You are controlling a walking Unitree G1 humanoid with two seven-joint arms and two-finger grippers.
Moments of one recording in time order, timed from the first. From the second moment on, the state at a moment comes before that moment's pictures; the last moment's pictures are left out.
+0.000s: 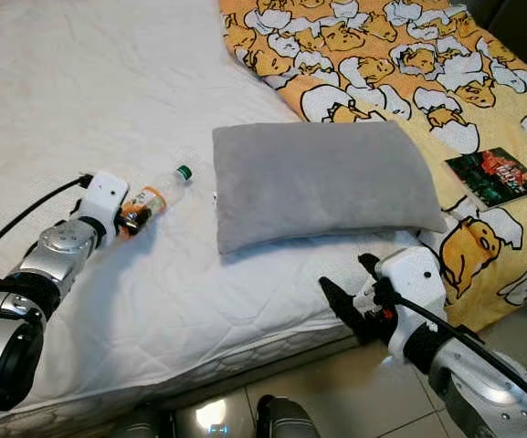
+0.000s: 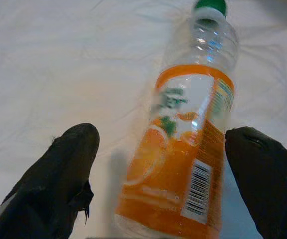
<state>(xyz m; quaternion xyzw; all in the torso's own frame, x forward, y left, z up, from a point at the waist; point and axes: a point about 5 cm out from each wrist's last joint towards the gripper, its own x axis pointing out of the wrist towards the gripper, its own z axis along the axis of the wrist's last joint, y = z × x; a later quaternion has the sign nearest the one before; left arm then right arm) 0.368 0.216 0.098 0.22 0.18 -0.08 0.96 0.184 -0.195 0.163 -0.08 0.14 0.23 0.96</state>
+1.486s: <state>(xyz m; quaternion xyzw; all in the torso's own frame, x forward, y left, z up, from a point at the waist) 0.358 0.219 0.077 0.30 0.26 -0.09 0.92 0.144 -0.188 0.174 -0.05 0.24 0.44 0.87</state>
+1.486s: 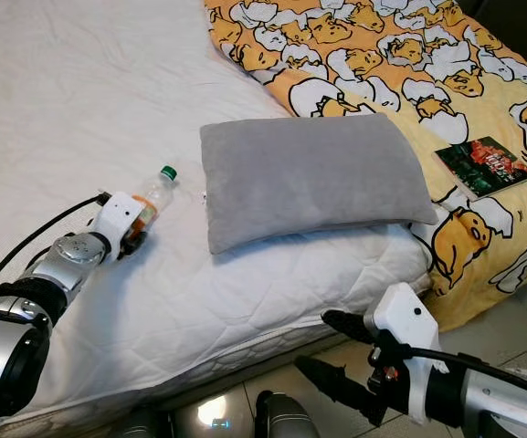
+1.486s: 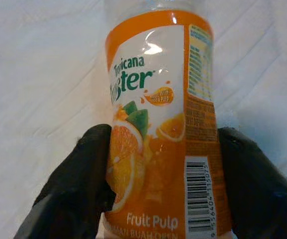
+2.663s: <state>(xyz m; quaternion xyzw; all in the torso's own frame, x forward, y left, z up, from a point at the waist) 0.344 0.230 0.061 0.05 0.28 -0.03 0.96 0.169 -0.188 0.144 -0.01 0.19 0.37 0.91</state>
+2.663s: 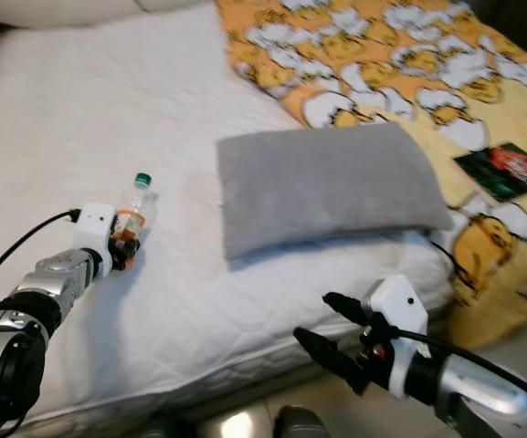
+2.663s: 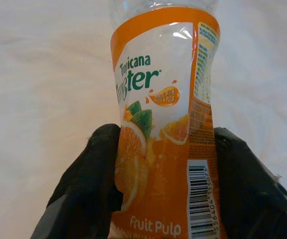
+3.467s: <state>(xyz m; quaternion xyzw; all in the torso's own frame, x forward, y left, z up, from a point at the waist) 0.305 0.155 0.120 0.05 0.02 -0.16 0.99 0.221 -0.161 0.116 0.11 0.08 0.17 0.98</state>
